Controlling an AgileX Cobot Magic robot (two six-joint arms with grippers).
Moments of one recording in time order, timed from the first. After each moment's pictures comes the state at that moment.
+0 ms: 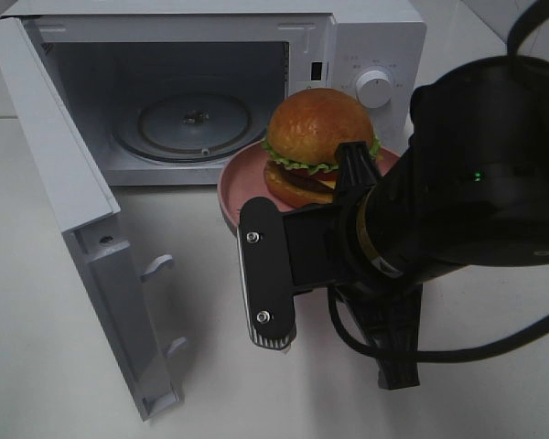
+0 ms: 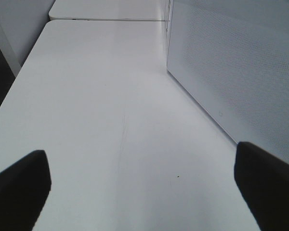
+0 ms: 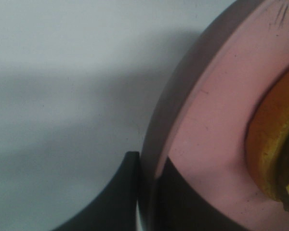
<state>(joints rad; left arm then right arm) 0.05 -0.01 -0.50 -0.05 1.05 0.03 1.04 1.52 -0.86 -0.65 0.67 -0.24</state>
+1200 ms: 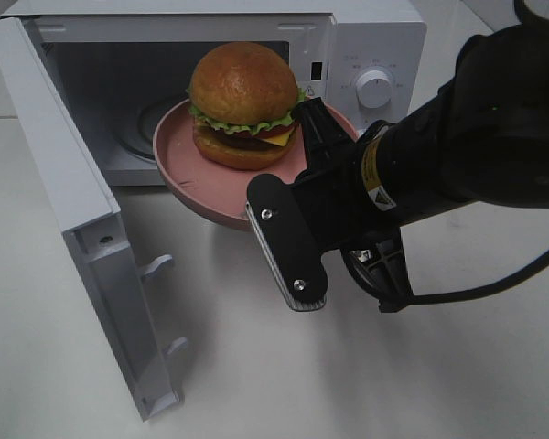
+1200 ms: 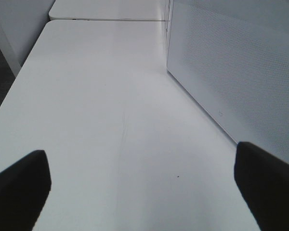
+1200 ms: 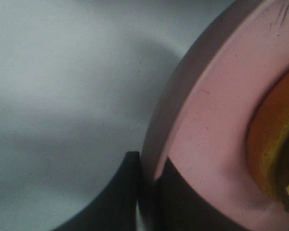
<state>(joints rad) 0.05 -0.01 -0.50 -0.05 1.05 0.03 0.84 1.52 -0.86 -0.59 0.33 -0.77</state>
